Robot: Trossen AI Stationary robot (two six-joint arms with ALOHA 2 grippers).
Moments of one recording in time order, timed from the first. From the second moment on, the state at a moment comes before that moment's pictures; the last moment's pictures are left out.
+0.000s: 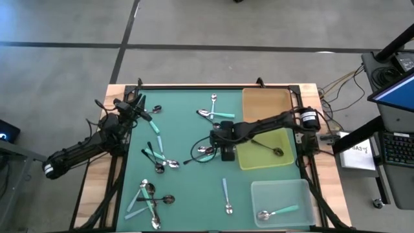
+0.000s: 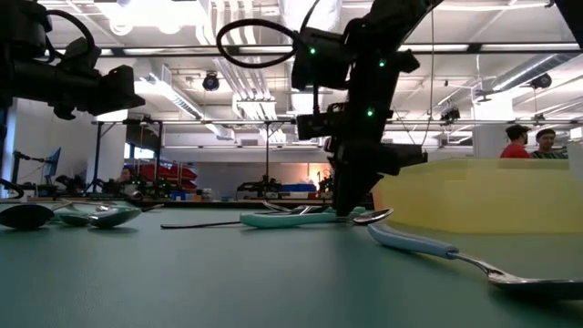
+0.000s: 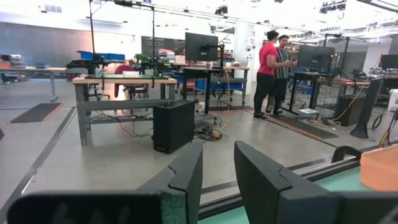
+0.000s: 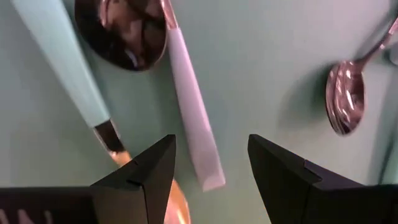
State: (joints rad) left arm 0.52 0.11 0.02 0.24 -0.58 0.03; right arm -0.02 1.95 1.29 -0.59 0.17 -0.08
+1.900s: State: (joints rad) left arm 0.52 0.11 0.02 0.24 -0.58 0.03; right arm -0.59 1.34 1.20 -1.18 0.24 -0.02
